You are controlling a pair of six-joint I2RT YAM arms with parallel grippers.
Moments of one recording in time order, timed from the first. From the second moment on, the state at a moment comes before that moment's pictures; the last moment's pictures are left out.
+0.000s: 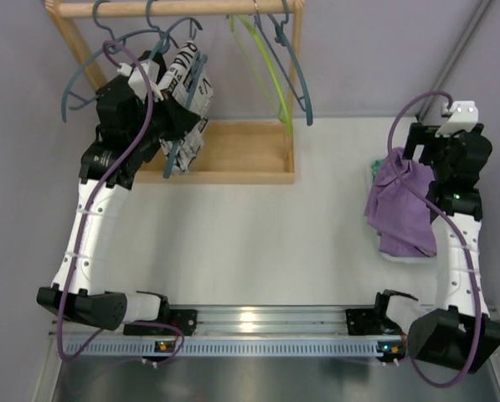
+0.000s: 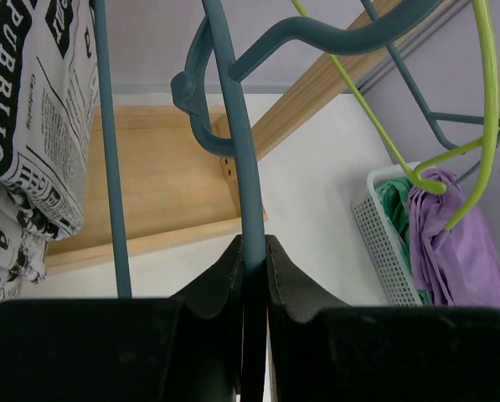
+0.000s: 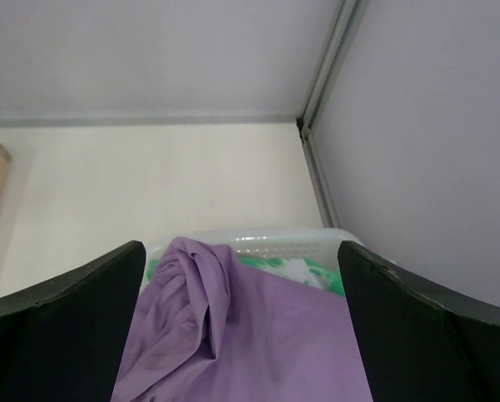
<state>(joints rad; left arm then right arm) -0.19 1.31 1.68 -0.59 0.33 -0.41 -0.25 1.08 1.04 -0.13 -0.08 -0.14</state>
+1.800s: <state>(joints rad) -0.51 1.88 2.19 -0.30 -0.11 -0.46 -0.30 0.79 1.28 -0.46 -0.22 0.03</state>
